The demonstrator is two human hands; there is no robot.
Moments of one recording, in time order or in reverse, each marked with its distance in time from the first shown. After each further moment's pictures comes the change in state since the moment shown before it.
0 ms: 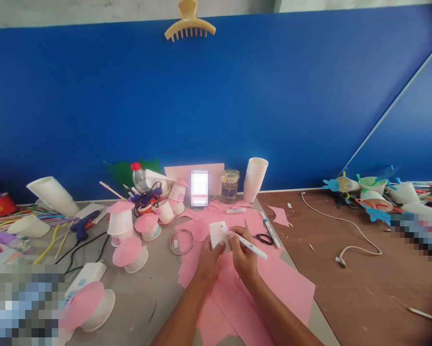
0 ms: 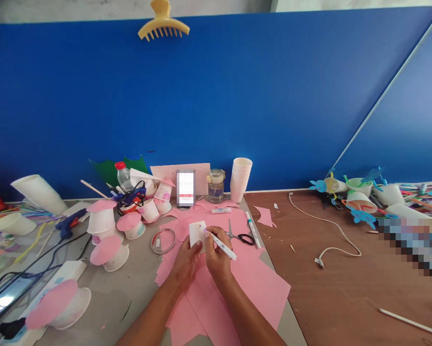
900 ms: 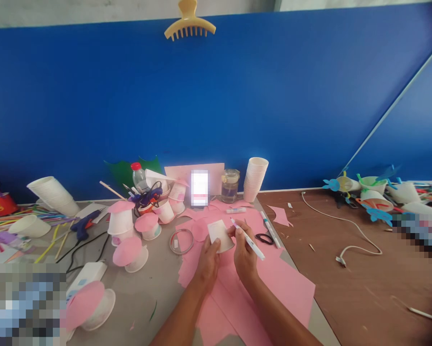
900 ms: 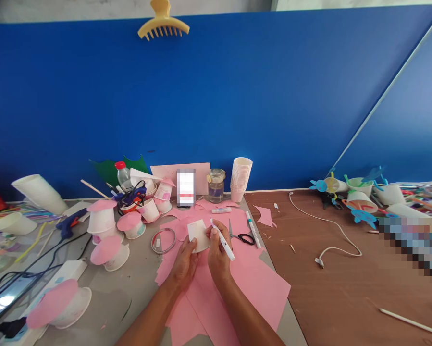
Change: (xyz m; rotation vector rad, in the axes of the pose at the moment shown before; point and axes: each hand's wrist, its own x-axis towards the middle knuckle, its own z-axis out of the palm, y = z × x) left_hand 0.000 0.001 0.000 -0.059 -0.040 0.018; right_hand 0.001 -0.009 0.006 0.144 0.059 0.087
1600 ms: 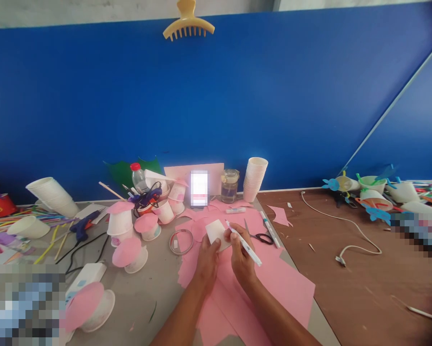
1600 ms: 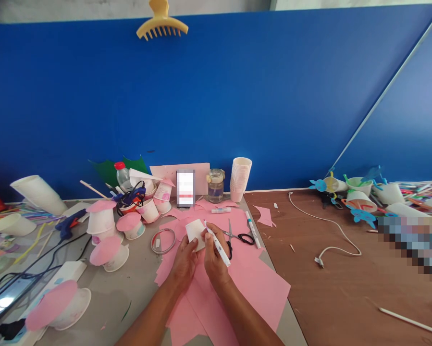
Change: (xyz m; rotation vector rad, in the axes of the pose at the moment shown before) left_hand 0.001 0.002 0.004 -0.026 0.064 0.006; right_hand -0.005 -0.004 0.001 -0.026 -0.057 -0.108
